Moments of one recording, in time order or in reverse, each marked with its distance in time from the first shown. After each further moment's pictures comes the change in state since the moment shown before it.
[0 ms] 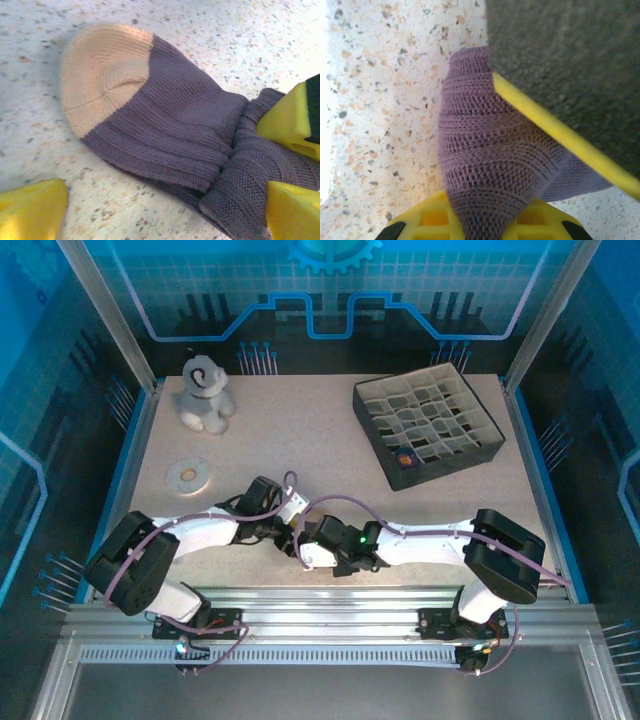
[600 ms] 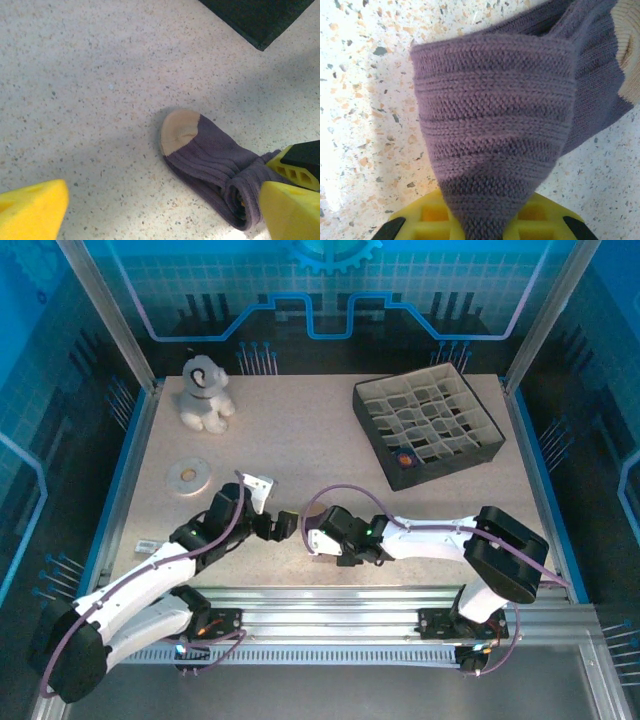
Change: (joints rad) left arm -0.012 -0.512 -0.078 -0.111 -0.415 -0.304; right arm -0.076 -0.010 -0.030 0.041 0.021 0.064
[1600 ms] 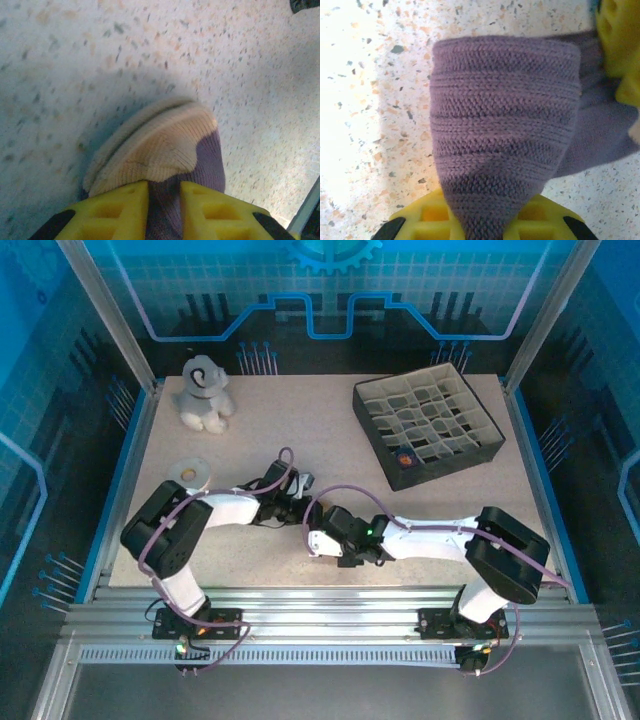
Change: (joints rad) left arm 0.022 0.817 0.293 0.238 0.401 -0.350; right arm 0.005 -0.011 -0.005 -0.011 -0.028 -0.020
